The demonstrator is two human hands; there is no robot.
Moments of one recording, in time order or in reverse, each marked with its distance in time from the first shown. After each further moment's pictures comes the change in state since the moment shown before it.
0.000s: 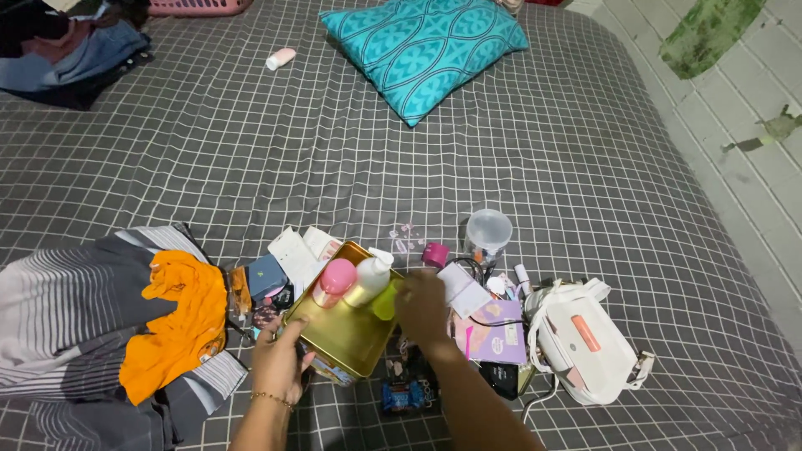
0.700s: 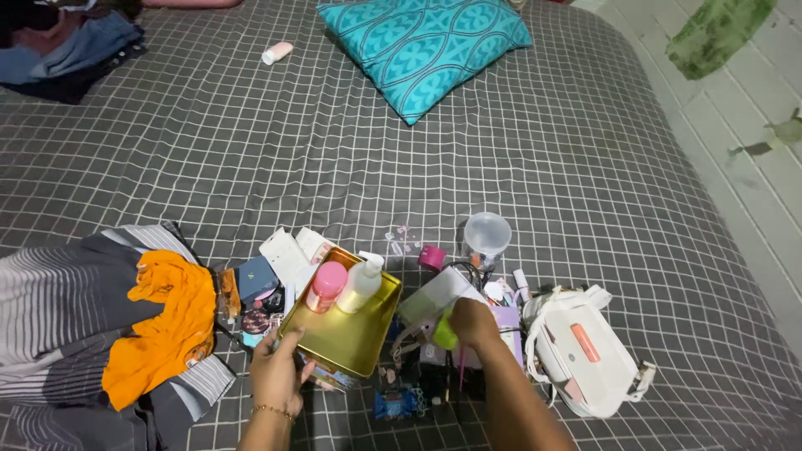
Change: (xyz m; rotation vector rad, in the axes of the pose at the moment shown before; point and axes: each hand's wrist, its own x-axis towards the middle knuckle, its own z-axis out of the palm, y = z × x) left_hand -0.008 -0.011 0.013 0.020 0.079 -0.024; right_hand -0.029 0.169 0.019 -0.331 -0.628 0.252
